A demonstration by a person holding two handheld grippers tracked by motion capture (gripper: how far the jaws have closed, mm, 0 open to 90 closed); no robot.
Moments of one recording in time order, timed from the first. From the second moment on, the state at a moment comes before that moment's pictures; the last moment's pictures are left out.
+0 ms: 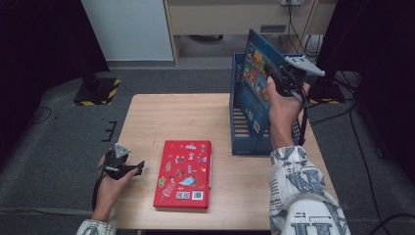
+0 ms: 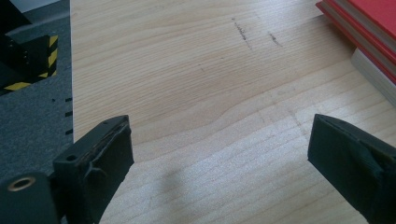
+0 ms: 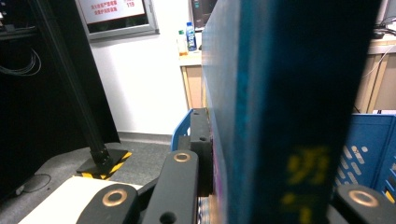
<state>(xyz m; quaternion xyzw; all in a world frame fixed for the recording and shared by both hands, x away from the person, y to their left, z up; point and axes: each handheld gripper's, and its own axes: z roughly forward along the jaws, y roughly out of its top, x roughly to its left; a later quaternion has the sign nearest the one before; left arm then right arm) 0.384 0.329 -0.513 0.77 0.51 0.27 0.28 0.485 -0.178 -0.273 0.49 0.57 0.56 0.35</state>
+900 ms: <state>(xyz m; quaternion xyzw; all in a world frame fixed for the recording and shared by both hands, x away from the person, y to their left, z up) 0.384 0.329 -0.511 0.77 0.50 0.27 0.29 0.507 -0.164 -0.291 0.49 0.56 0.56 0.37</state>
